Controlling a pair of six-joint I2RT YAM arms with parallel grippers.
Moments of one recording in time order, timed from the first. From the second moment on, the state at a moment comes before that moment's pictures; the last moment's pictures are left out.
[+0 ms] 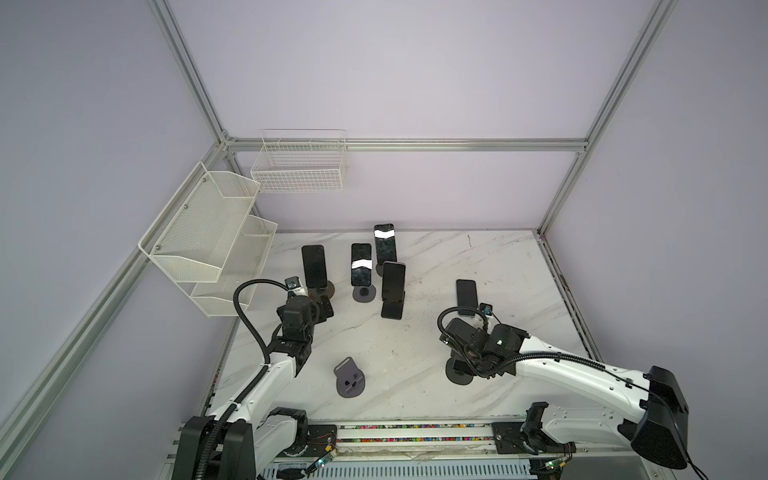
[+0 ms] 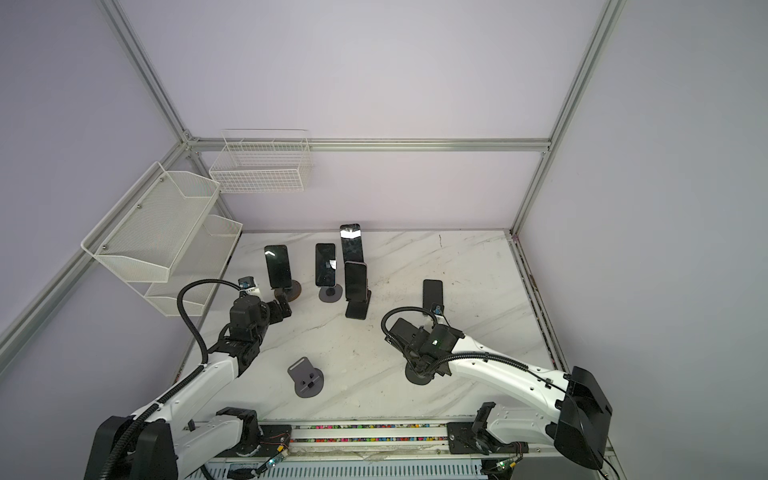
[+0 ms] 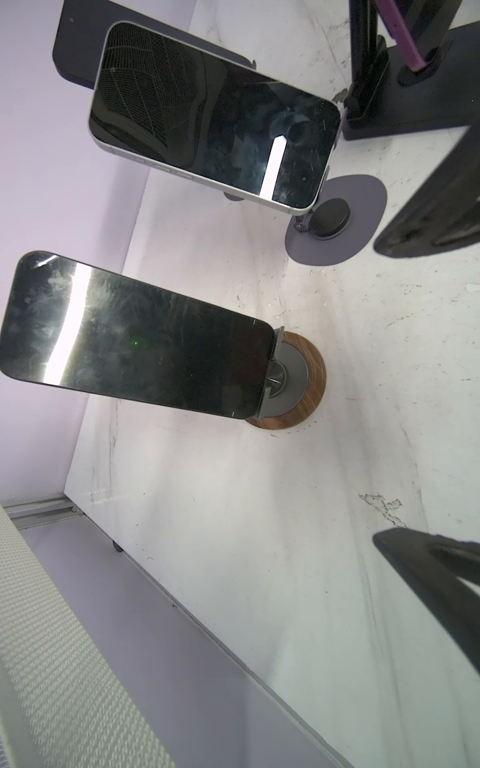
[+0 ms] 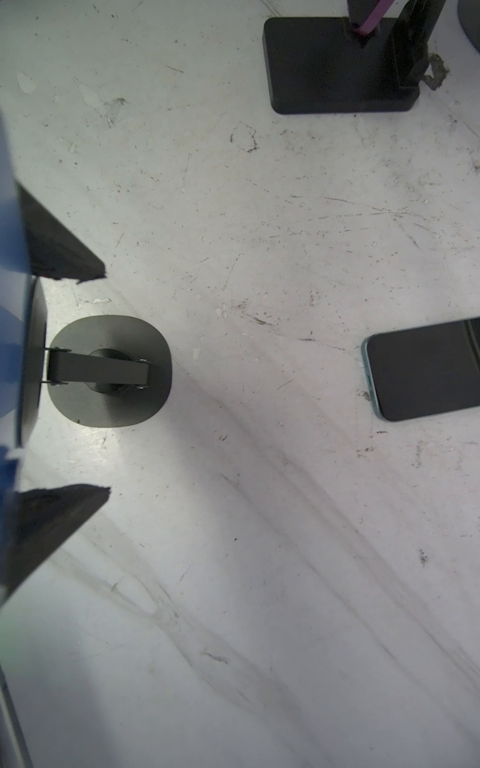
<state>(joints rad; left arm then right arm) -0.11 1.06 0.48 0.11 -0.30 -0.30 0.99 1.21 0.91 -1.01 0.51 1.21</state>
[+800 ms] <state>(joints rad) -0.11 1.06 0.48 0.10 -0.30 -0.30 0.99 1.25 1.31 -1.06 0.56 0.94</state>
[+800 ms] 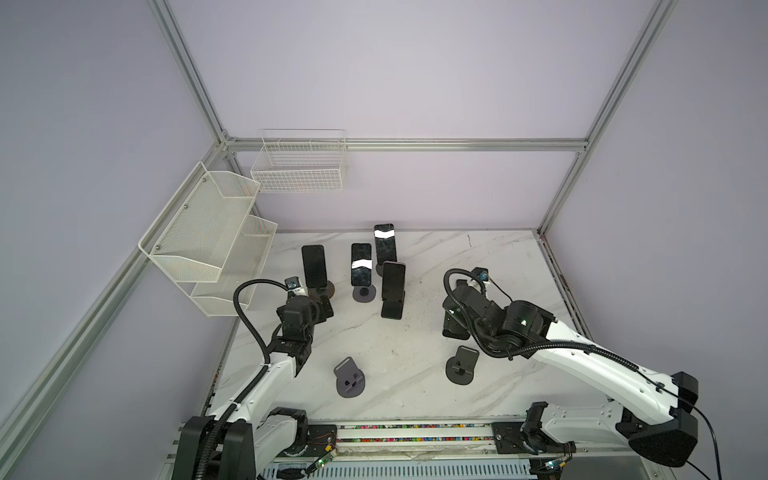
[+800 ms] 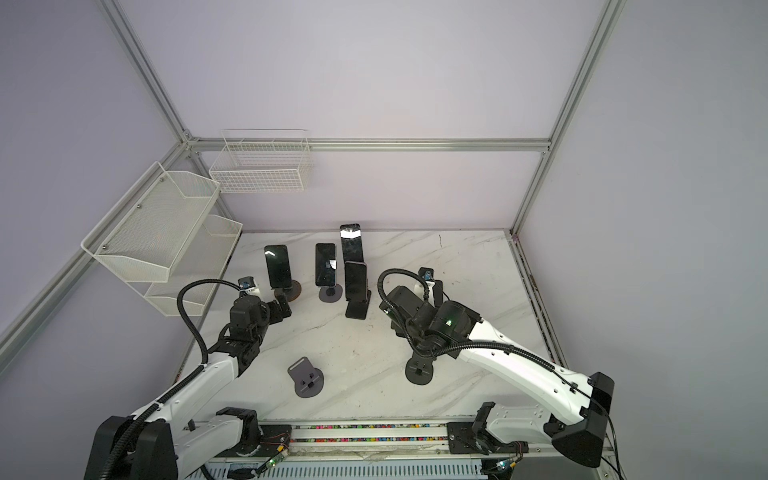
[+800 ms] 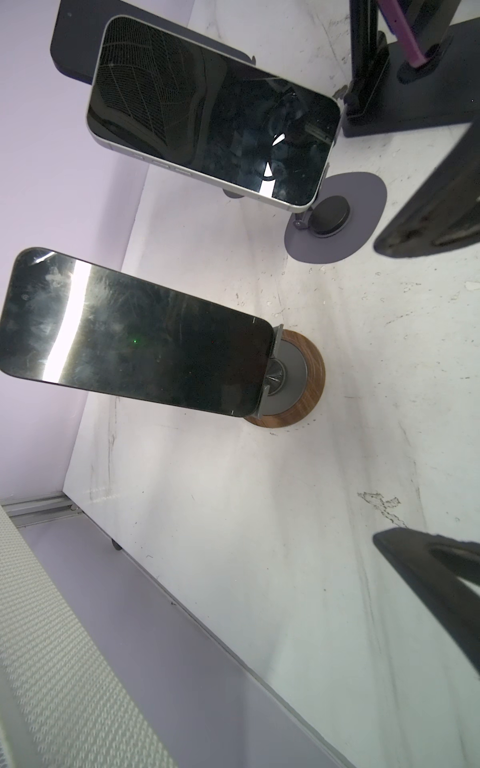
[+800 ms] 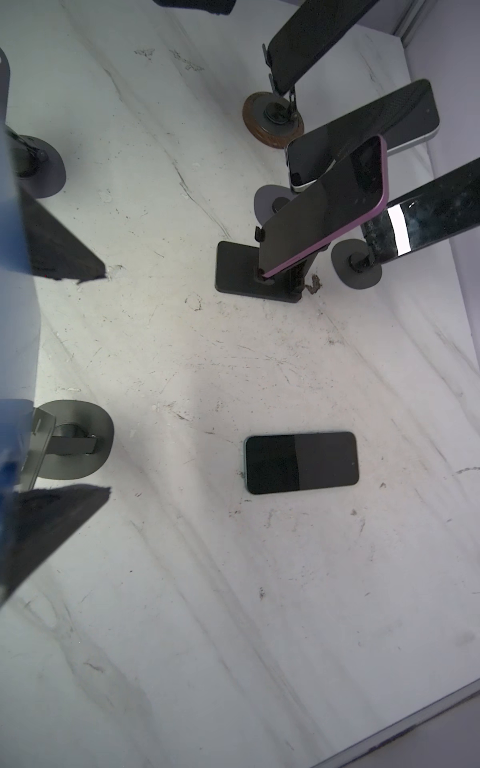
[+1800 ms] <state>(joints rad) -0.11 1.06 0.48 0.09 -0.30 -0.30 0.56 1.76 1.47 -0.84 0.12 0.45</state>
